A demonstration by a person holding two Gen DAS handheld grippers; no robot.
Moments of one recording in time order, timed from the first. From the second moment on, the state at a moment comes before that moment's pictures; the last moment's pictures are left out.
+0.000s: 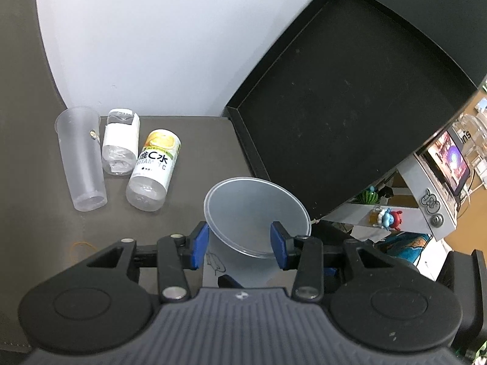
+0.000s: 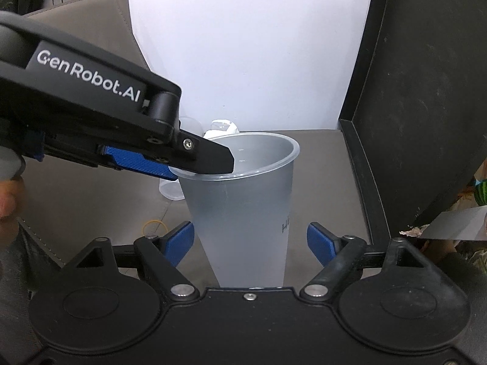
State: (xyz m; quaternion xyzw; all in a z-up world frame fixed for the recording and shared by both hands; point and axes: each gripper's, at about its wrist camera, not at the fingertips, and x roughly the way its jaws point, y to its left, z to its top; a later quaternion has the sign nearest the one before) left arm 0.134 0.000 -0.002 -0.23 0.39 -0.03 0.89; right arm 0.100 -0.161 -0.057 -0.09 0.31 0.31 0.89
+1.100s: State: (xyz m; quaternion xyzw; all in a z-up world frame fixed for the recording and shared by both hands) left arm 0.101 0.002 0.024 -0.17 0.39 0.01 0.91; right arm 0.133 -0.193 -0.048 -0.02 0.38 0.33 0.86
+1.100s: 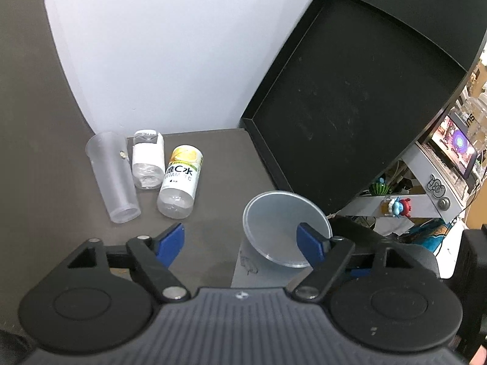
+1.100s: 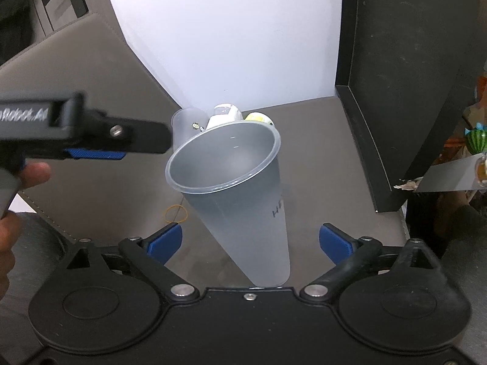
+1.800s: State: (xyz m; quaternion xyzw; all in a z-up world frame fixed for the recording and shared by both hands) left arm 0.041 0.009 0.019 -0.18 0.37 0.03 0.91; right arm 0.121 -0.198 -0.048 -0.02 0.38 0.33 0.87
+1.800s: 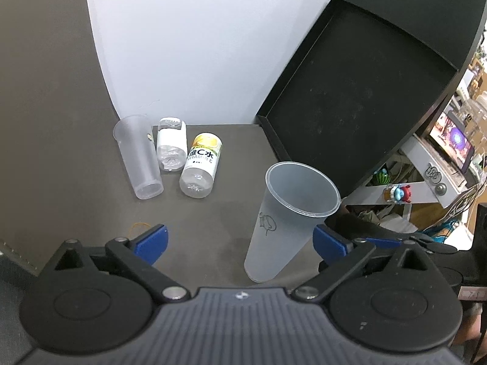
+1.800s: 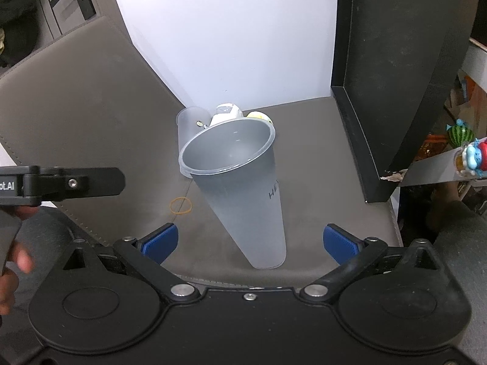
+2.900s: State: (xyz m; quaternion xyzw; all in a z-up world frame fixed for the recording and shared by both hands) left arm 0.008 0.008 0.000 -0.18 0.39 0.04 0.90; right arm 0.093 -0.201 -0.038 -0.04 0.37 0.33 0.87
